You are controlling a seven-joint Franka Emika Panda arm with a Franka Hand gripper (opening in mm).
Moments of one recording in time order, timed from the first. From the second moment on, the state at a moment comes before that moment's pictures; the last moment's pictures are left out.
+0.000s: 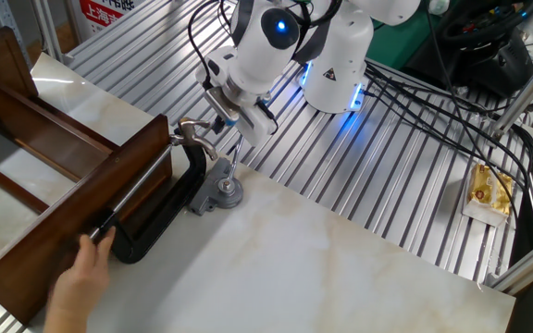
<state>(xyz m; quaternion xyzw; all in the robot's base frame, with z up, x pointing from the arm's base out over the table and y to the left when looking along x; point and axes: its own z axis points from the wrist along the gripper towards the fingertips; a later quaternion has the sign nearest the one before) 0.342 -0.129 0.110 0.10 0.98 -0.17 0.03</state>
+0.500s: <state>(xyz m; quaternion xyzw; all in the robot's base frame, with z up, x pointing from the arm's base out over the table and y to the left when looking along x) 0.336 -0.128 0.111 0.10 0.98 -0.15 0.03</state>
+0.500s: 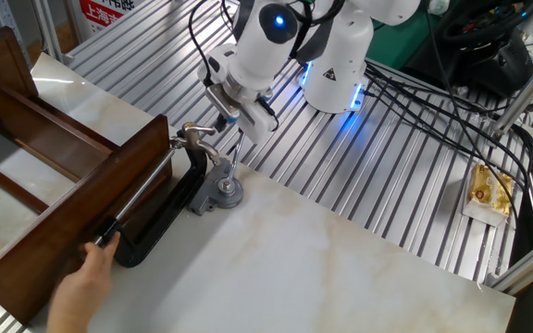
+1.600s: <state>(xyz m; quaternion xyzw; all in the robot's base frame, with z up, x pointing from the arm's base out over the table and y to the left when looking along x) 0.344 -0.068 0.166 0.15 0.99 -0.07 -0.04</state>
